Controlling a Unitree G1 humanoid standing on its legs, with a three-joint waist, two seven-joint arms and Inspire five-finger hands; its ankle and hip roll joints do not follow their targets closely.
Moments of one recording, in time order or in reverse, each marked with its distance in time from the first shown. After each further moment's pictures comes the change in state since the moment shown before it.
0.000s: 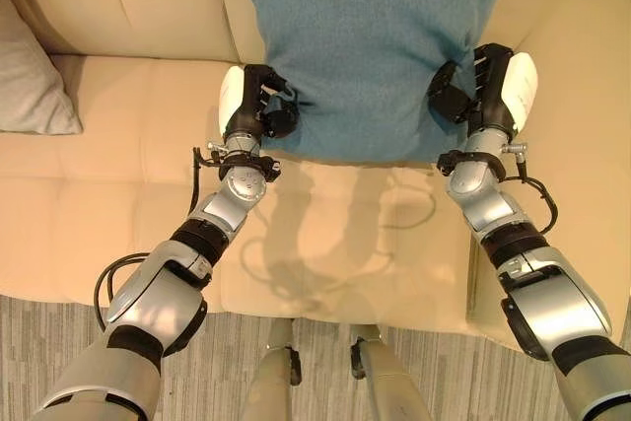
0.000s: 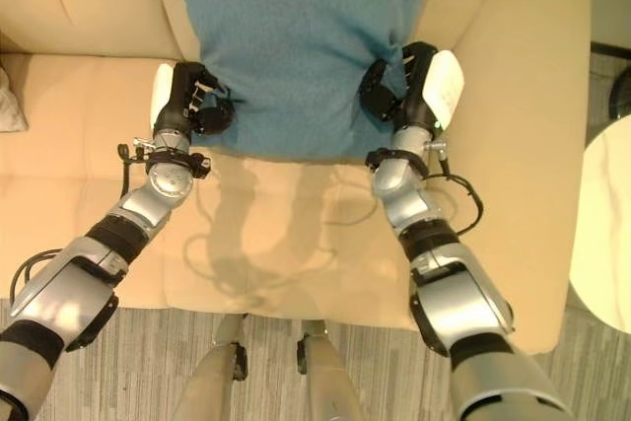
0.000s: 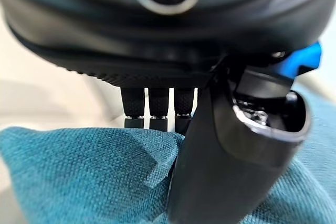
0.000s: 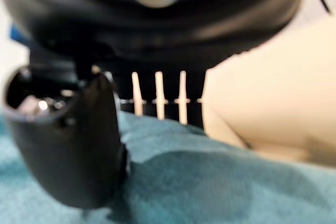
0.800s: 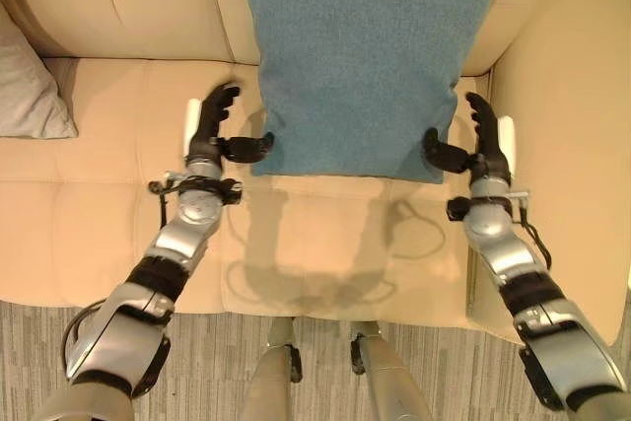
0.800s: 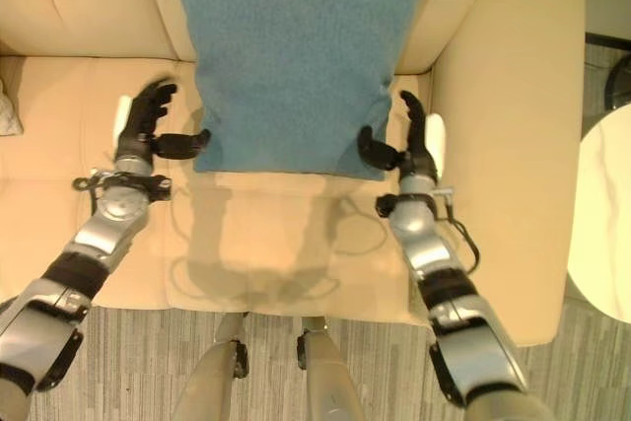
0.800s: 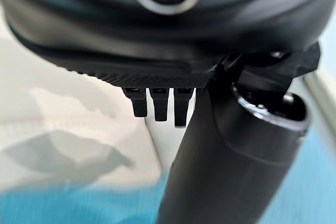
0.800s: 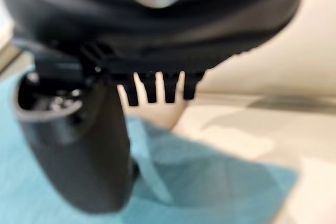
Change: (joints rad) left arm 0.375 0.164 0.326 -0.298 -0.125 -0.032 -0.175; right arm 0.456 -0.058 -0.233 -0.300 0.088 -0.033 0.250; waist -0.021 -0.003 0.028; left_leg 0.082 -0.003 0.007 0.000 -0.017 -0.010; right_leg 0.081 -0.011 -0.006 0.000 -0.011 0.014
